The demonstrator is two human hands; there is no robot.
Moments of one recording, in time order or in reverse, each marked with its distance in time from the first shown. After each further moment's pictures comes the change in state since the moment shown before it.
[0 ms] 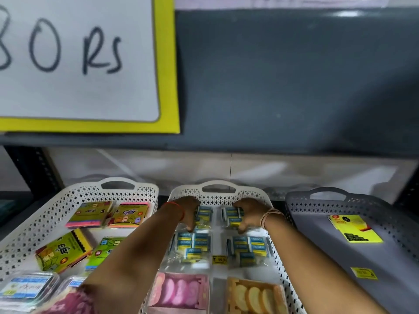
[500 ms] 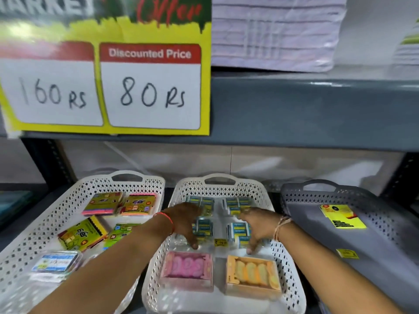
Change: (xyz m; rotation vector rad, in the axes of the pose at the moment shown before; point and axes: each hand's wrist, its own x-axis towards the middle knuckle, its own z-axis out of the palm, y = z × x) left_hand -0.069 0.005 0.016 0.009 -0.016 0.166; right_hand -0.077 -0.023 -0.005 -0.187 -0.199 -0.112
